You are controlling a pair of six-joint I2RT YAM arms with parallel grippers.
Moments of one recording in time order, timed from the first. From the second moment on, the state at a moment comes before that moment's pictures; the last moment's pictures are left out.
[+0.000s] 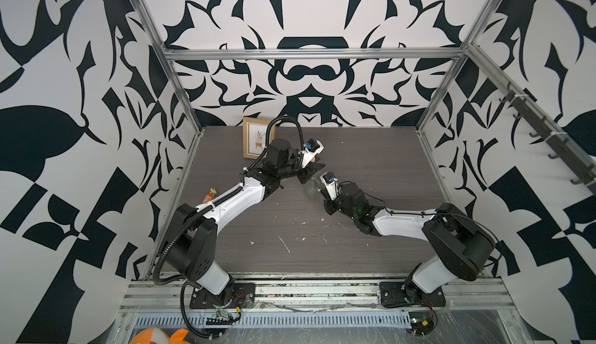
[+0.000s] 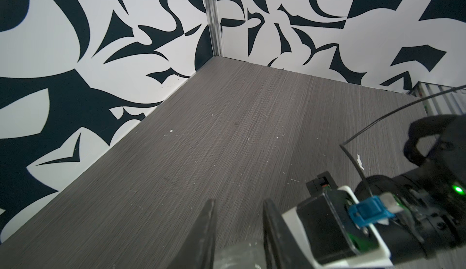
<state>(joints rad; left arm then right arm) -0.58 1.58 1.12 0.07 0.51 0.27 0.69 1.57 0.62 0.49 0.04 0.02</state>
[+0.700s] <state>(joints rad) -0.58 1.57 1.15 -0.01 0.52 0.36 0.69 1.57 0.60 0.51 0.04 0.02</state>
